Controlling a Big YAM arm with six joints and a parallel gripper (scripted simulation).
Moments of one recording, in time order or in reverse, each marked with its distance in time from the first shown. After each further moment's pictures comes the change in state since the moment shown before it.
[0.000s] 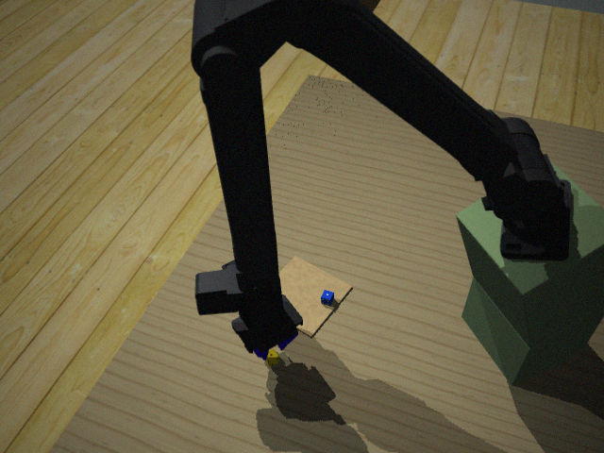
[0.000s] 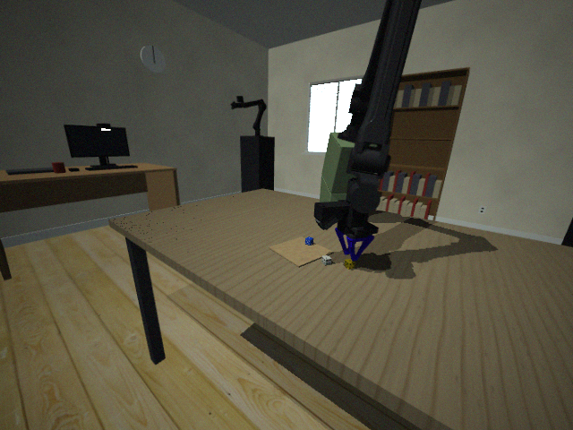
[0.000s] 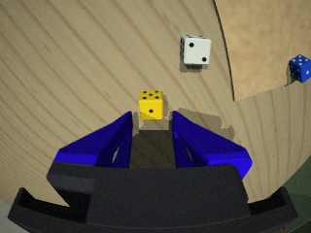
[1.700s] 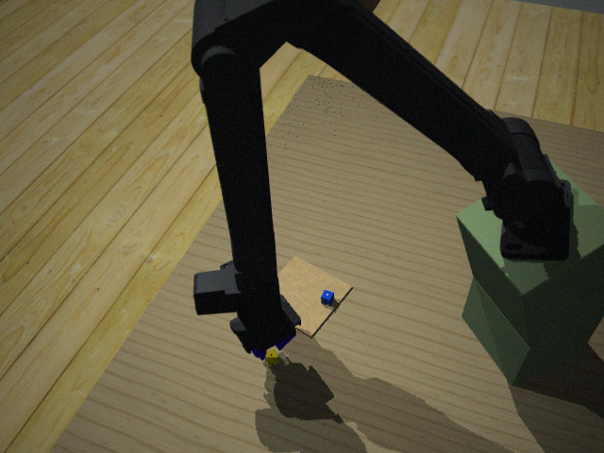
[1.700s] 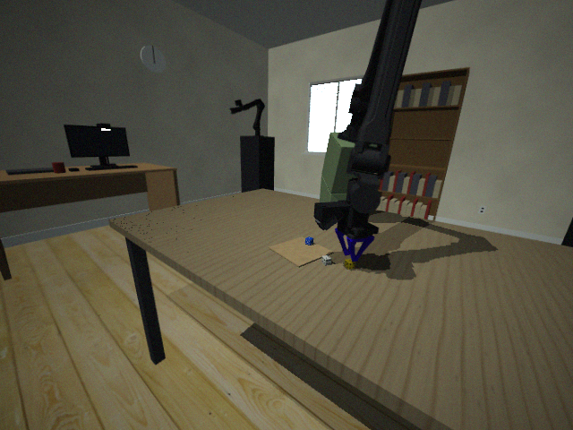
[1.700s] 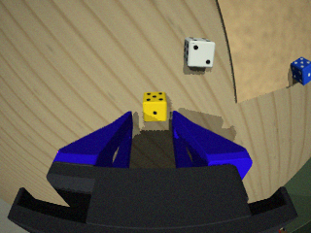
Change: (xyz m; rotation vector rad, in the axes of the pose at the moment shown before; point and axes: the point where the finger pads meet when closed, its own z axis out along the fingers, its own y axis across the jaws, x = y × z) arm -0.002 0.003 0.000 -0.005 -0.003 -0.001
